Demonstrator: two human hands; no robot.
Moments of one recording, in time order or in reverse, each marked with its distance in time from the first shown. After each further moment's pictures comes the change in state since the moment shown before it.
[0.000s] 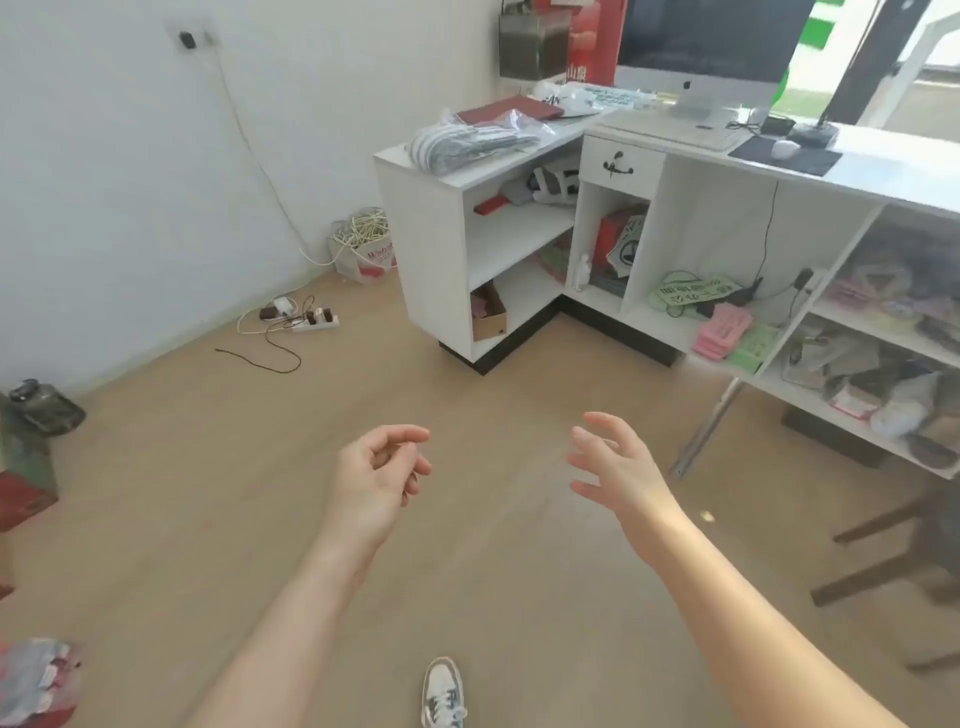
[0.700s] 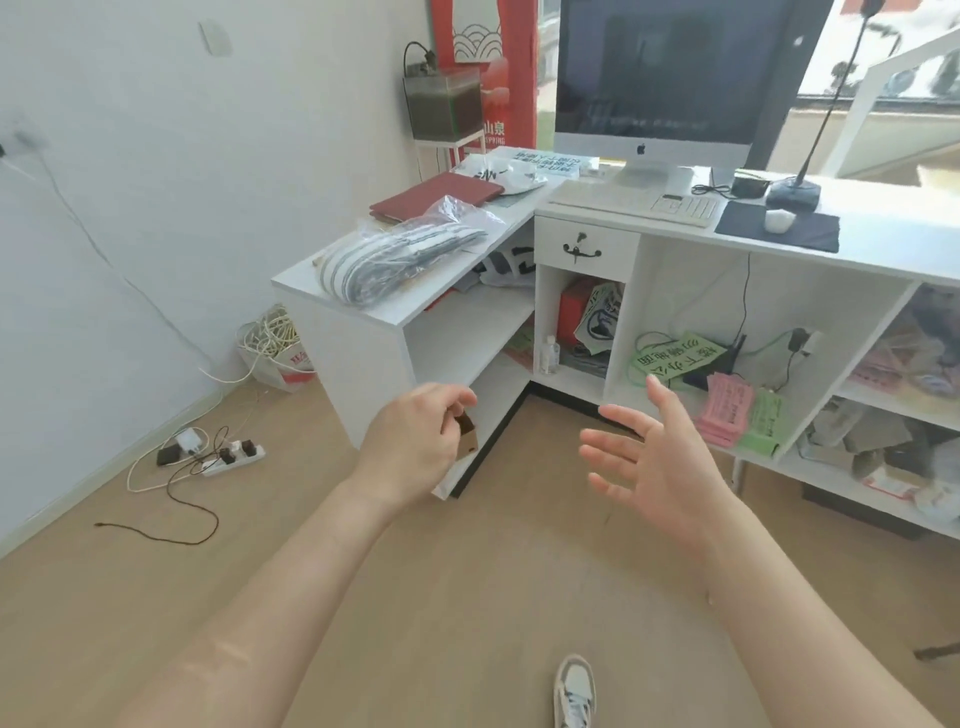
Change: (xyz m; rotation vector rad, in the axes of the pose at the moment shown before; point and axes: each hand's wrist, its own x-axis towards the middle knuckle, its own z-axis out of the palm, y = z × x) left_hand 0.493 0.118 0.117 0.764 -0.266 0.634; right_hand 0.394 -0.177 0.007 0.529 0.128 0.184
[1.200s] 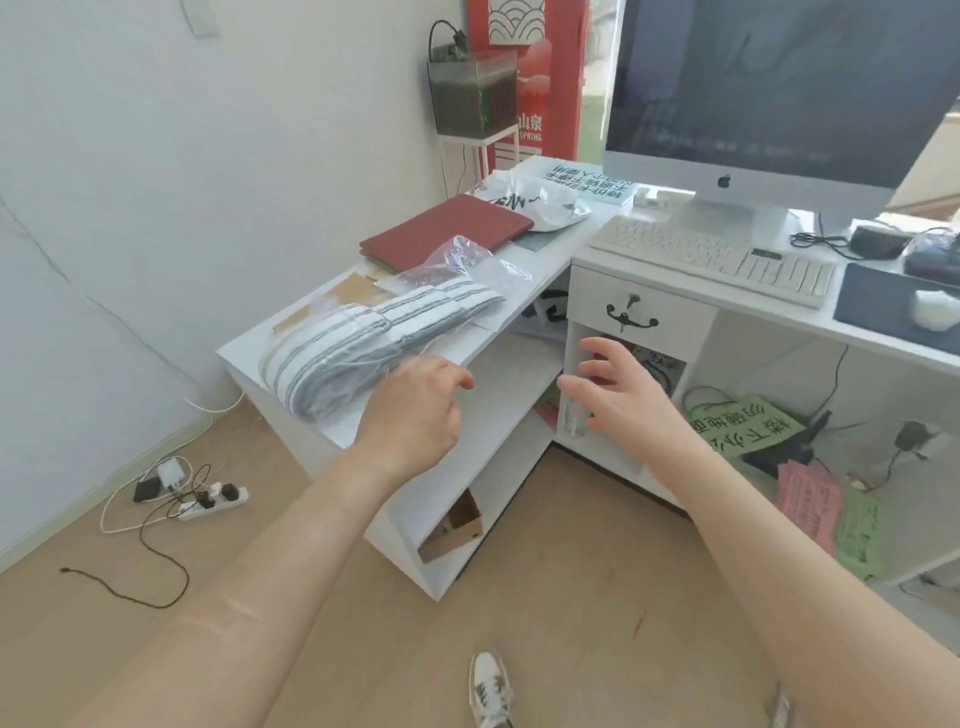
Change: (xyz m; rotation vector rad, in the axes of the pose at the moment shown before) left_hand 0.342 -0.085 0.049 0.261 -0.034 0.033; right_hand 0.326 -0.183 0.095 -0.758 -0.102 -0.453
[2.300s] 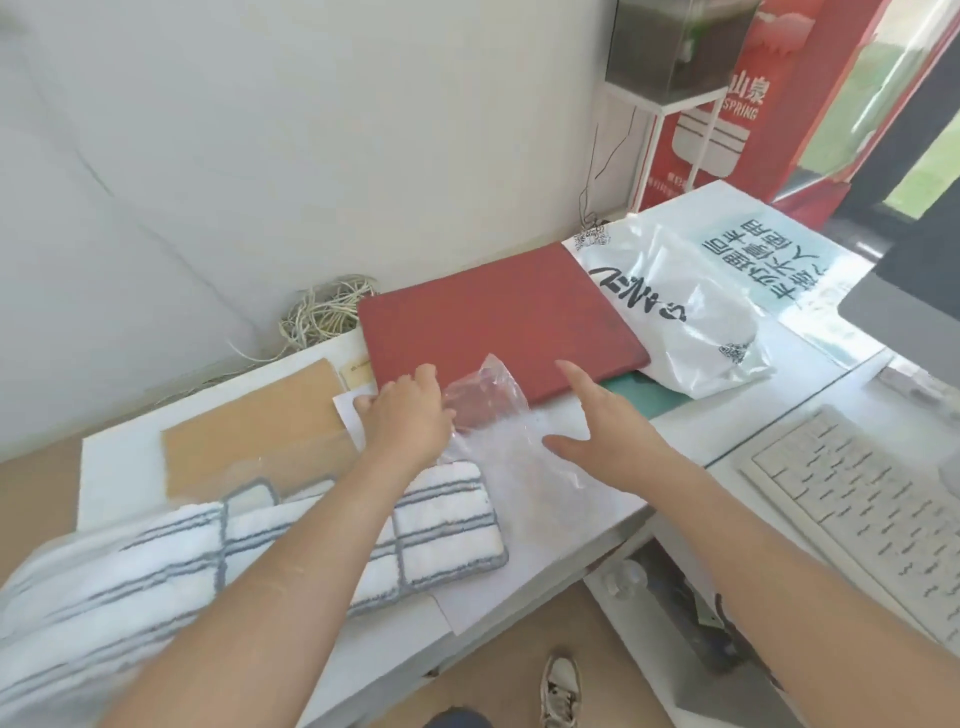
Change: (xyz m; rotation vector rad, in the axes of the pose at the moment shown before) left_hand 0.416 -0.162 0.134 0.082 -0.166 -0.862; right_hand 0.548 0.029 0.031 -0.705 -0.582 -0.317
